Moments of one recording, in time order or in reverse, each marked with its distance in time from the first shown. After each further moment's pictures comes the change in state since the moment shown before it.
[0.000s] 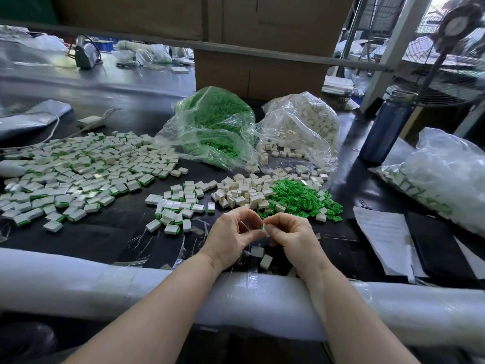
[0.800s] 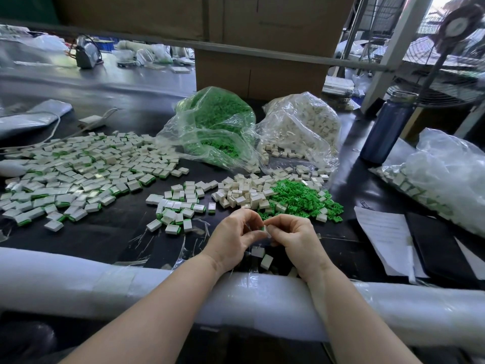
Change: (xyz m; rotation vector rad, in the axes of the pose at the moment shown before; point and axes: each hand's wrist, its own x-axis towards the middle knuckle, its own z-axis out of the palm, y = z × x) left_hand 0.000 -0.003 0.004 0.072 -0.025 0.031; right_hand -0.001 0.000 -0.001 0.005 0.002 0.007
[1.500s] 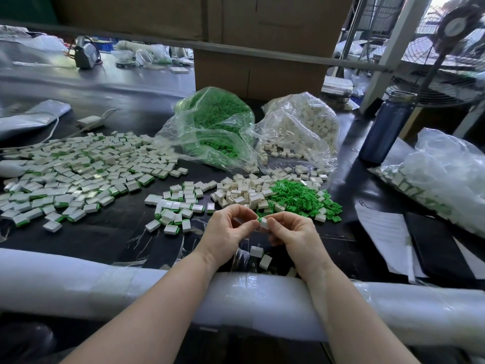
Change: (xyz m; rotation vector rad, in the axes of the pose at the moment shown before) left_hand -0.001 0.004 -0.008 -0.263 0.104 -0.091; right_hand 0.001 0.002 -0.002 0.118 0.027 0.030
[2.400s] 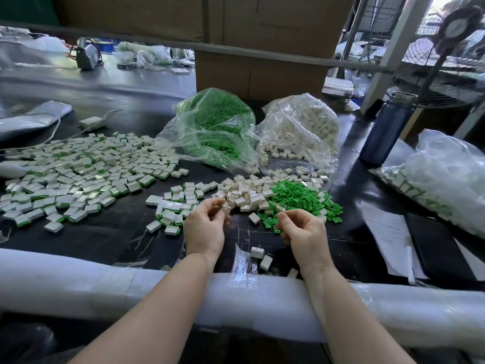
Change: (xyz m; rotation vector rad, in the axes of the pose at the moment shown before) left_hand 0.005 -0.005 -0.007 -0.022 0.497 -0.118; right_hand 0.002 0.003 -0.004 -0.212 0.263 -0.085
